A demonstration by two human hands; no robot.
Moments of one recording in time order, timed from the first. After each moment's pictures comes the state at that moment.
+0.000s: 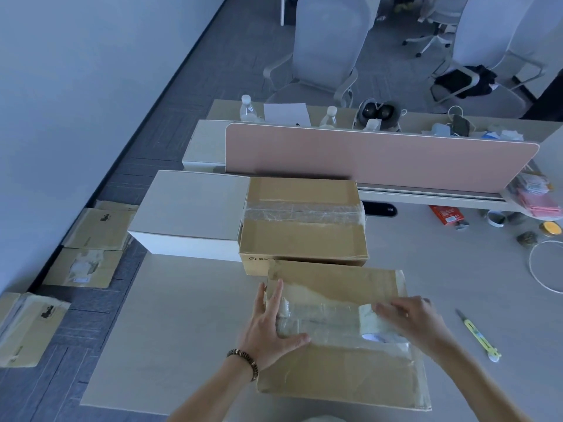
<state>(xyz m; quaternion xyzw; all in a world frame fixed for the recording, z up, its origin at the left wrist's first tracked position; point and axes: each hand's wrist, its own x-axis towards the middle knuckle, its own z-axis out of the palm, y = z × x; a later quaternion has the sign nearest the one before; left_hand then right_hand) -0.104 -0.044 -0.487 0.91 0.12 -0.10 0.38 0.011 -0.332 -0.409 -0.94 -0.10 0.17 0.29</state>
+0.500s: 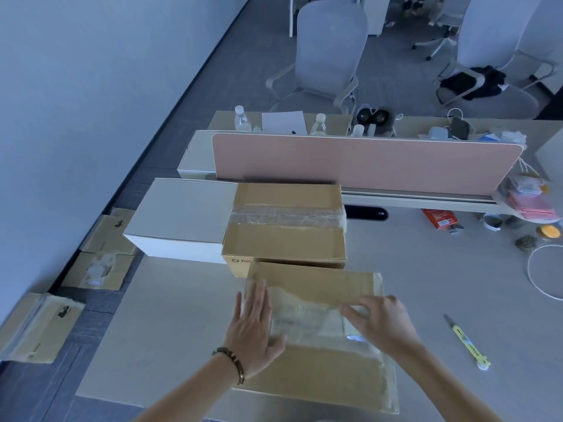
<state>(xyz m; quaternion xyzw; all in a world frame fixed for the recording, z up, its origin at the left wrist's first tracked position) -0.101 -0.084 -0.478 0.99 0.04 -0.08 0.05 0.020 -0.335 -0.407 -0.94 -0.17 0.13 0.25</state>
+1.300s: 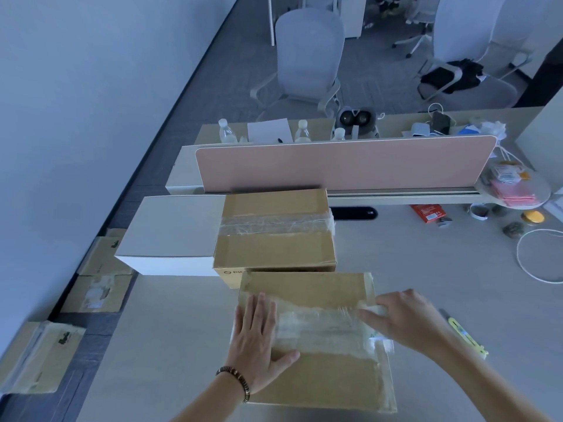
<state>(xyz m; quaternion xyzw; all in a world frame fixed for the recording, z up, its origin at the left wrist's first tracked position) -0.102 -0.098 -0.485 1.00 0.01 -0.08 0.02 0.037 -0.385 -0.378 -0.96 -0.20 0.15 0.15</state>
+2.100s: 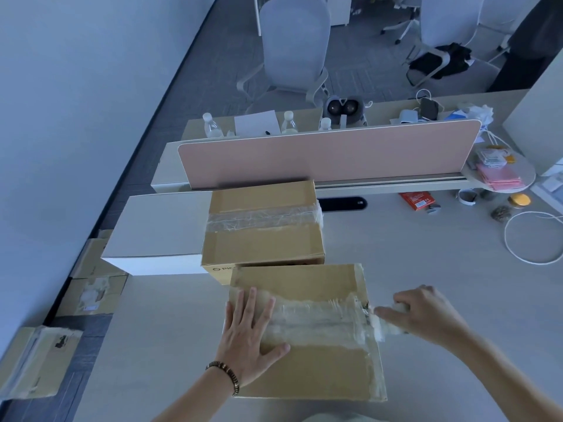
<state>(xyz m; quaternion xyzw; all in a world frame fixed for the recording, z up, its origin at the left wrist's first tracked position) -0.098 -0.098 -0.484 0.99 0.01 -0.10 0.04 0.046 -0.445 -0.415 -0.94 -0.15 0.19 0.22</state>
